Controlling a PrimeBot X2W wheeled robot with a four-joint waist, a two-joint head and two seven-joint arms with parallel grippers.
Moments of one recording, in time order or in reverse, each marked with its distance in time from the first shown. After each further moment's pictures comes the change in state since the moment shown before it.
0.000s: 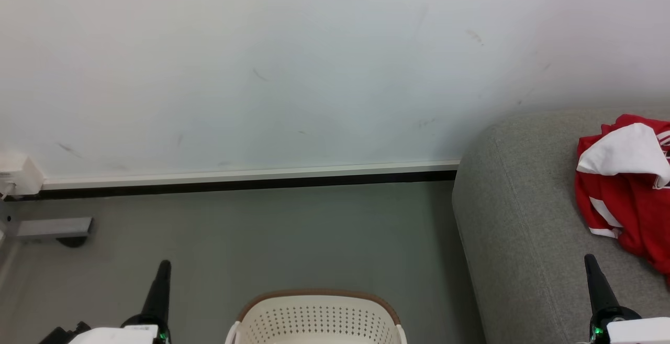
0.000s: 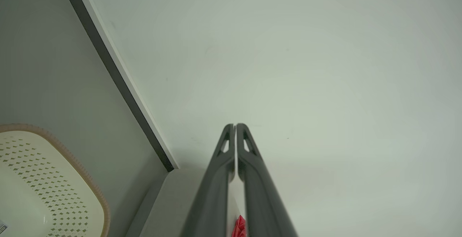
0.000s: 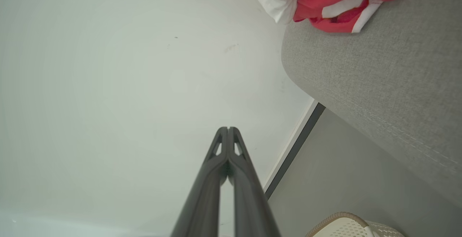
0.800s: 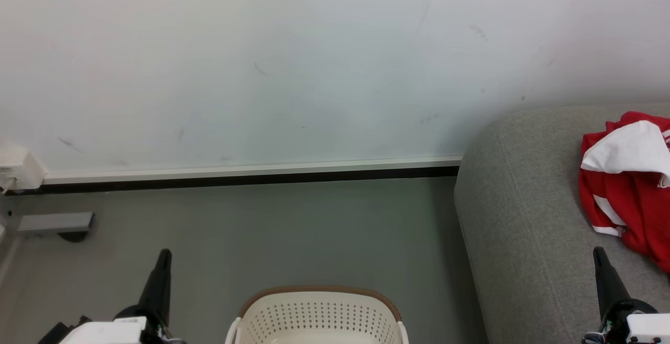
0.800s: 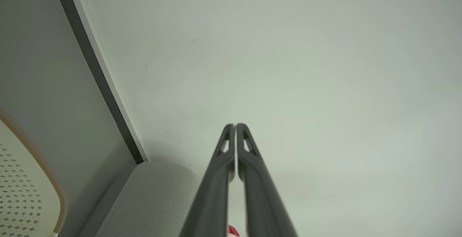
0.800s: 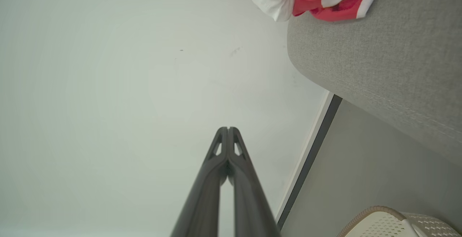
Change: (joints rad) left arm -0.020 0.002 0.006 -0.012 -0.167 -0.009 0.047; right arm -0.018 0.011 -0.049 -0.007 0.148 0.000 0.049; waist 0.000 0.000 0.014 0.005
